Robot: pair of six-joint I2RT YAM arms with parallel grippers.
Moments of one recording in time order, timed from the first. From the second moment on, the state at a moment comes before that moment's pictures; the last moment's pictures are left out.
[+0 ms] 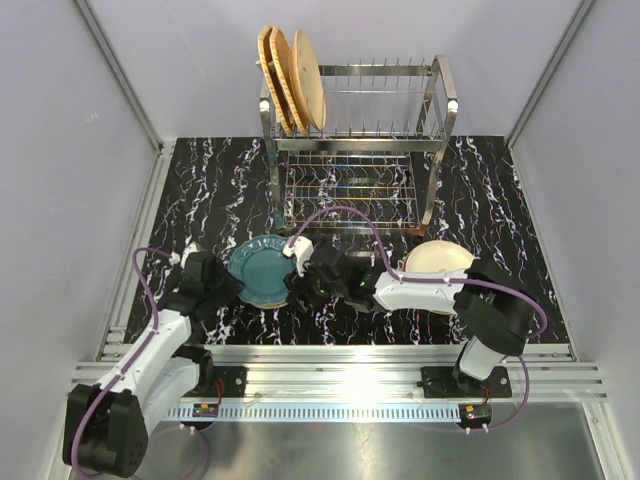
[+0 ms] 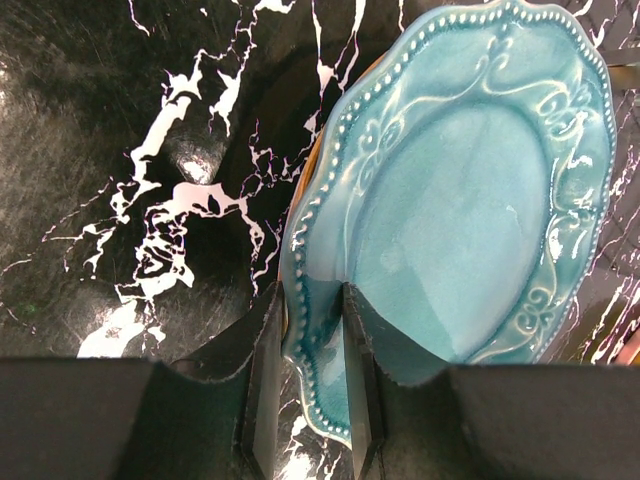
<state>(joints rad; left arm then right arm) -0.19 0.85 0.35 -0.34 -0.02 -0.89 1.05 1.67 0.91 0.18 -0.09 0.18</state>
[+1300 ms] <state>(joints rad) -0.19 0.79 0.58 -0.64 -0.02 -0.83 1.19 1.68 0.99 0.20 -0.04 -0.10</state>
